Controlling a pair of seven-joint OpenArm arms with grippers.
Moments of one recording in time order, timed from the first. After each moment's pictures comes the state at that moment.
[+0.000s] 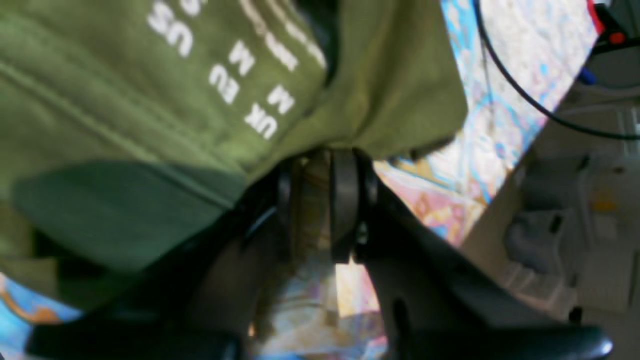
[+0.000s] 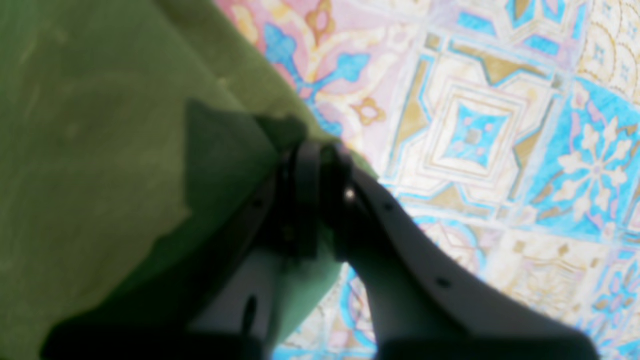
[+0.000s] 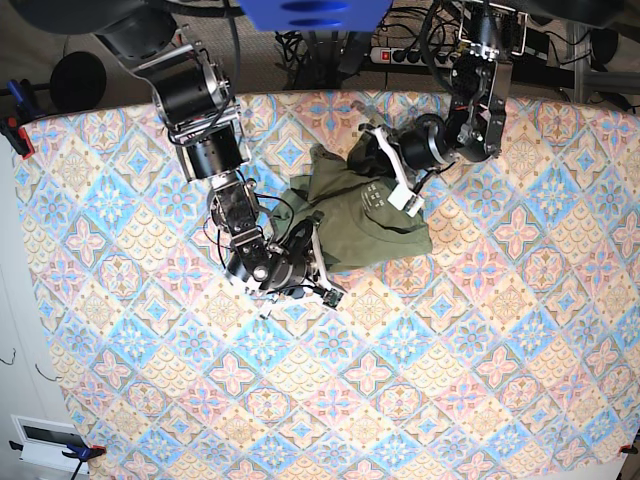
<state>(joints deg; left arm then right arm) 9.8 -11.9 5.4 85.9 -40.1 -29.9 49.1 23.7 -2.4 -17.6 63.4 -14.3 41.2 -45.2</state>
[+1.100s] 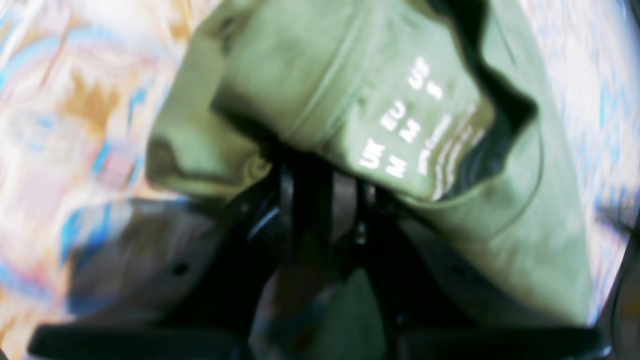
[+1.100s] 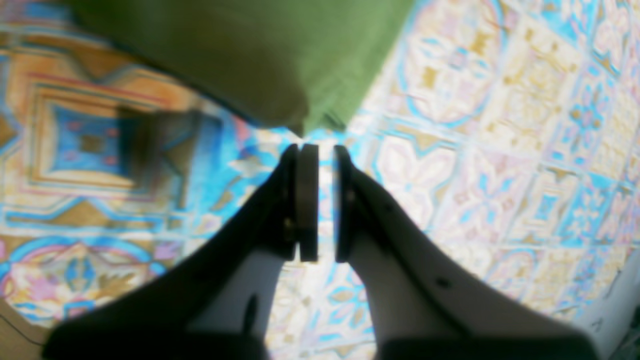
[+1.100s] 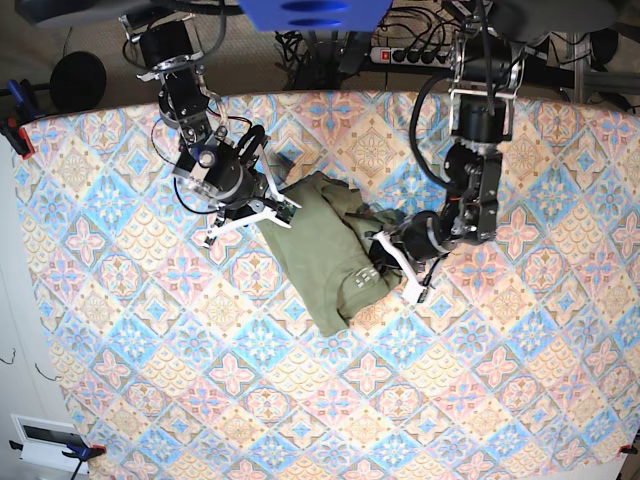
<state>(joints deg) -15.5 -5.8 1.9 58.2 -32.4 -29.1 38.1 -3.4 10.3 -17.3 105.1 -14.1 41.4 -58.8</state>
